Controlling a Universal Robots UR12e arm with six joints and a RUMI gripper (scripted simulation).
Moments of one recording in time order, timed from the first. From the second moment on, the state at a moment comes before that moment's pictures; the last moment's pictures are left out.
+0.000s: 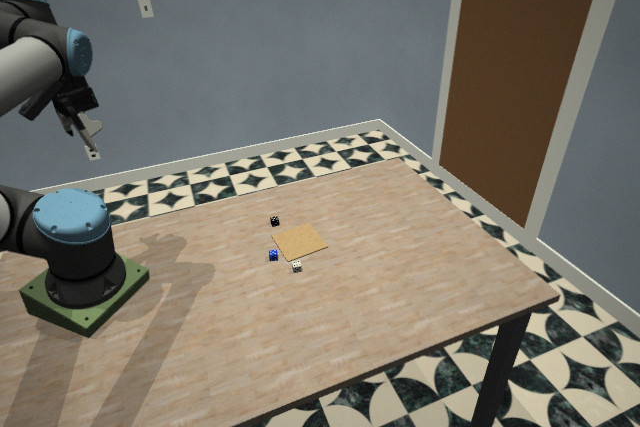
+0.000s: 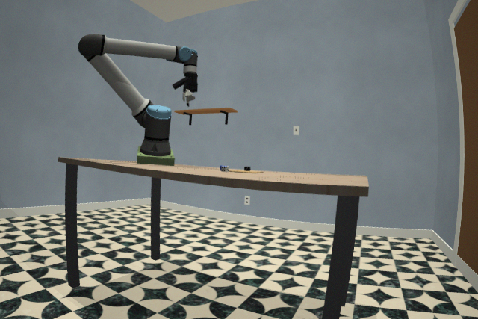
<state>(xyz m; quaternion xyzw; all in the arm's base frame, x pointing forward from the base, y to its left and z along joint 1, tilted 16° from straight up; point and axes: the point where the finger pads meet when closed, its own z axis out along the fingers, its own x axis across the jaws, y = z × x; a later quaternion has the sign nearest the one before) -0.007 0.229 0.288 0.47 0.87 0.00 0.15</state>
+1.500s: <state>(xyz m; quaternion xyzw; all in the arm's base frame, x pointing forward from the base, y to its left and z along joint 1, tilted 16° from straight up) 0.190 0.274 0.270 0.55 0.83 -0.01 0.12</state>
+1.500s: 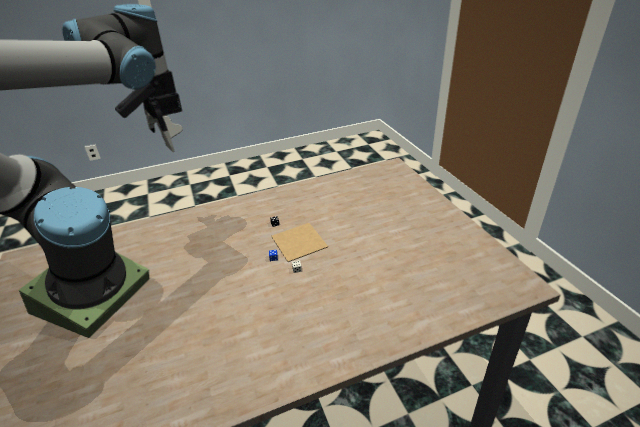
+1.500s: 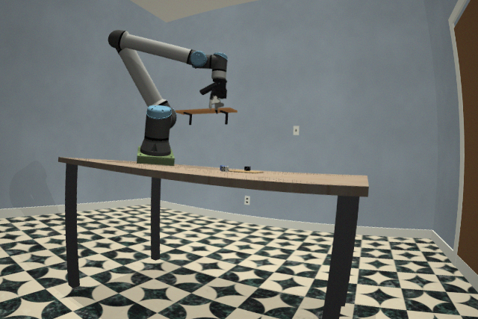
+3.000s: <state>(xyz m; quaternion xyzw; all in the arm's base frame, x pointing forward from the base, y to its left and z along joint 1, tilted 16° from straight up) 0.511 -0.001 0.214 0.66 0.74 0.01 0.13</state>
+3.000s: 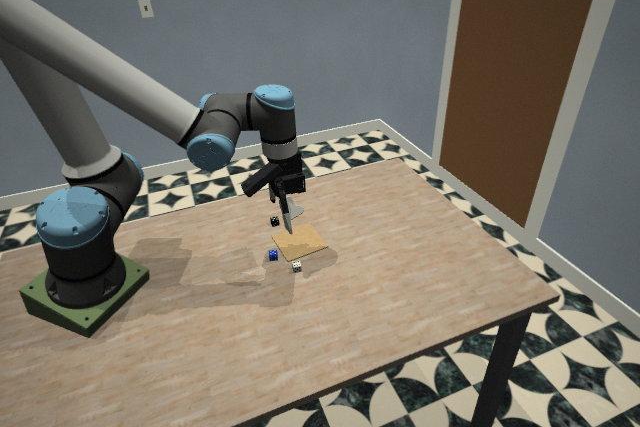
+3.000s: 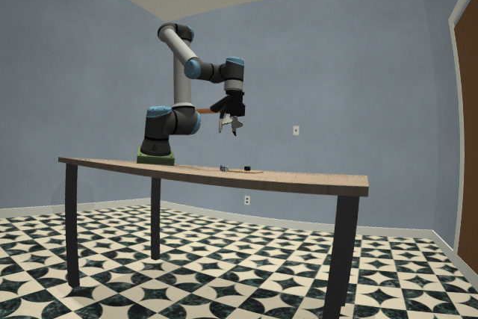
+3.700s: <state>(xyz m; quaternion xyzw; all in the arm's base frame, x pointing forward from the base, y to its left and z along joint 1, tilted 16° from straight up) 0.521 -0.033 0.209 0.66 0.74 0.01 0.14</state>
